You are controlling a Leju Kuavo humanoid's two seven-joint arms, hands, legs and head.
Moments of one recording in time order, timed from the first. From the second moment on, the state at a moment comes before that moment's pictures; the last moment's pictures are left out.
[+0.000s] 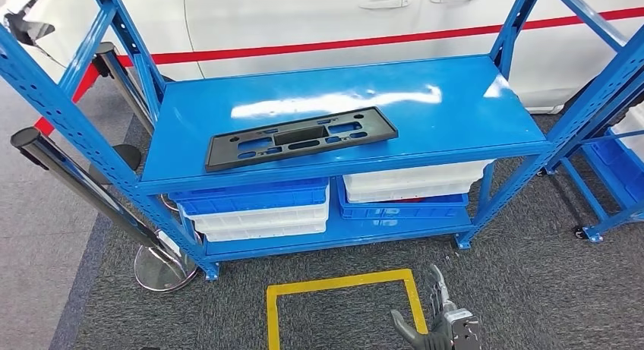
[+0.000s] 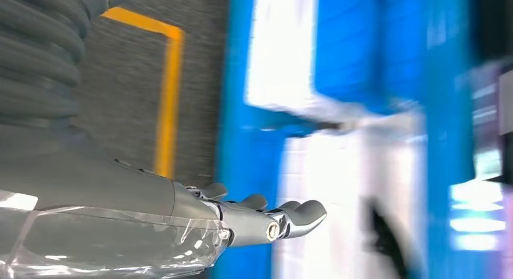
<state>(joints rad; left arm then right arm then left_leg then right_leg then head) -0.03 -0.10 0.97 -0.28 -0.85 0.17 -0.45 0.17 0.05 0.21 -1.34 -0.02 -0.28 -0.50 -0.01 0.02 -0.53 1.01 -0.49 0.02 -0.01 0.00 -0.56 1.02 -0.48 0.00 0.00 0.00</state>
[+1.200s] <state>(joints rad) -0.07 -0.12 1.18 -0.24 -1.05 0.10 -0.46 0.14 -0.08 0.47 -1.86 0.72 -0.40 -0.30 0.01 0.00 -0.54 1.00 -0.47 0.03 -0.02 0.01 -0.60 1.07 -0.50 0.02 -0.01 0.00</state>
